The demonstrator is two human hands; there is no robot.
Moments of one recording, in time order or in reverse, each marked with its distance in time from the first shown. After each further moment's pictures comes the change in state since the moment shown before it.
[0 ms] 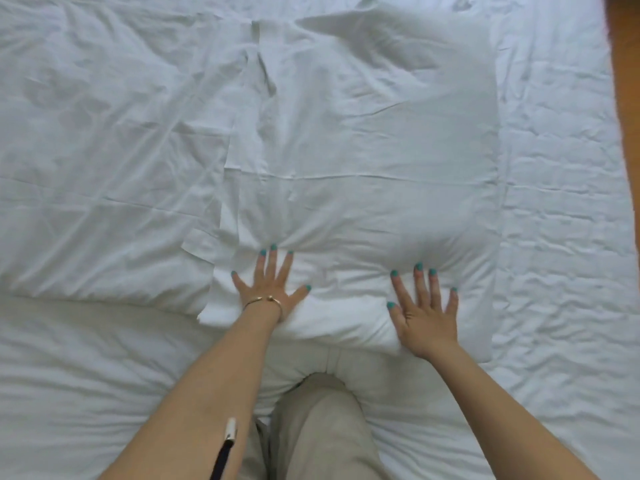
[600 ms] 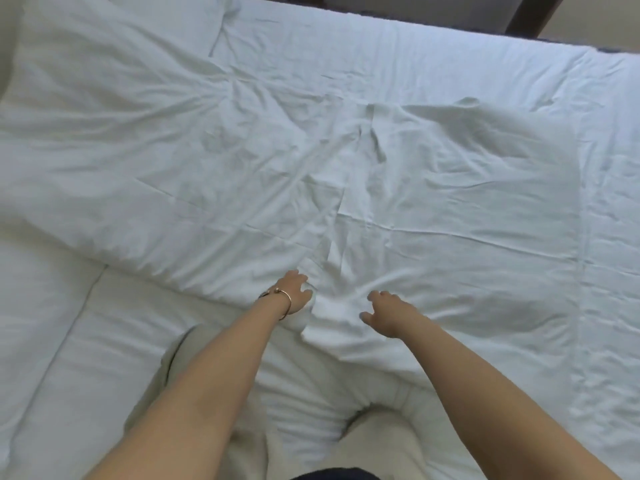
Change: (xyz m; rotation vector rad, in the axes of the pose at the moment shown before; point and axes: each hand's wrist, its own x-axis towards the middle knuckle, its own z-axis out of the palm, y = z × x) left_hand -0.051 -0.148 -0.104 -0.359 -0.065 -0.015; right_hand -0.001 -0.224 -0.130 0.001 -0.337 -0.305
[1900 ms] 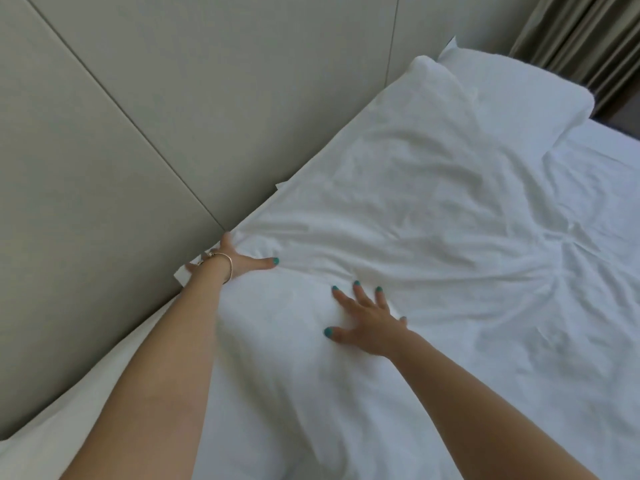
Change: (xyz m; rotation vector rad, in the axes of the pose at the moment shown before) left_hand 0.095 -0.677 -0.439 -0.668 0.442 -0.755; right_hand 0.339 -0.694 -0.151 -0.216 -0.068 -0.460
